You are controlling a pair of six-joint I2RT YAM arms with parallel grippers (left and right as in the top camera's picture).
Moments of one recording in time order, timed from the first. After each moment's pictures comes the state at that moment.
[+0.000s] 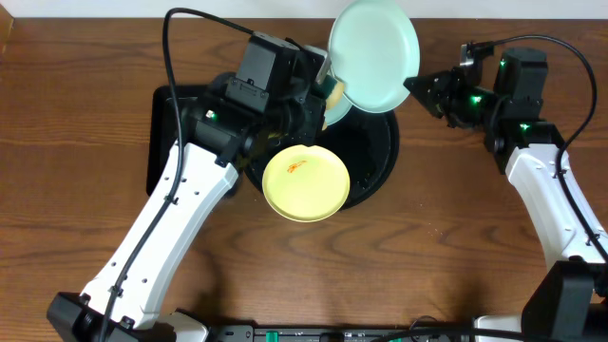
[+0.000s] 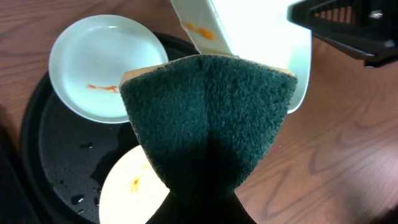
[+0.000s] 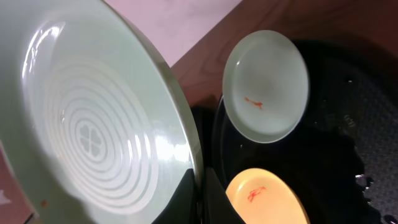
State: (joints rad) left arm -0.47 1.55 1.62 -0.91 0.22 -0.12; right arm 0.00 1.58 1.16 -0.15 -0.82 0.88
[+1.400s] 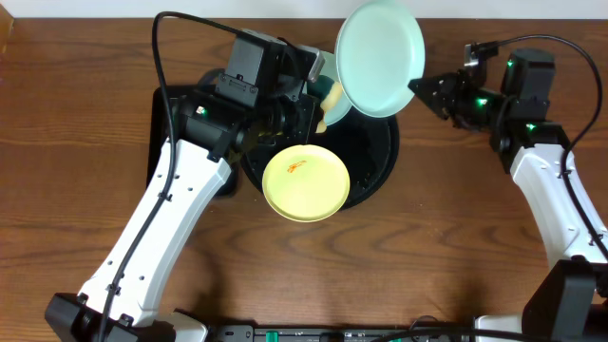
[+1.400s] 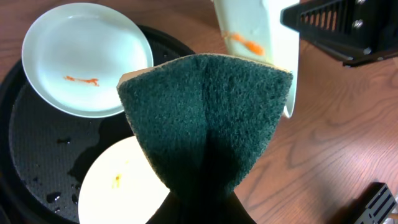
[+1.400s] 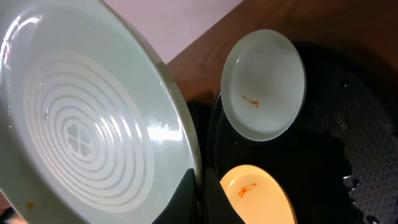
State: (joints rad) left arm -0.43 1.55 1.62 -0.93 0.34 -0.15; right arm -0.02 1.58 1.16 -0.18 -0.85 0.79
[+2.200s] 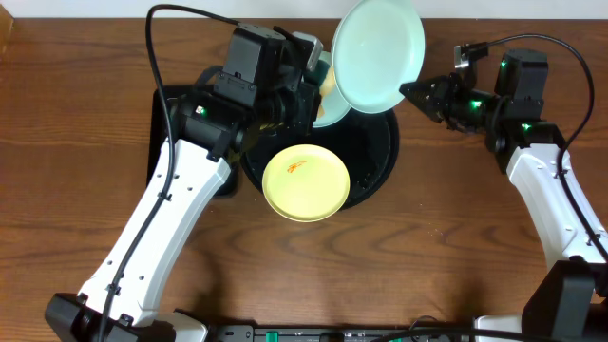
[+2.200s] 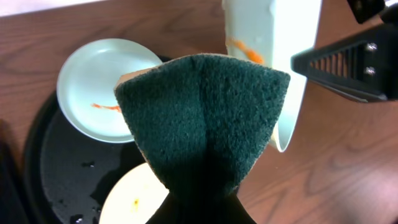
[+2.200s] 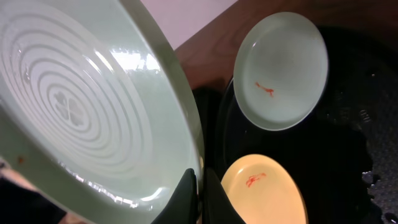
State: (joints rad) left arm -0.43 1.55 1.62 -0.84 0.26 -0.15; right arm -0.01 1.58 1.16 -0.19 -0.92 0.76
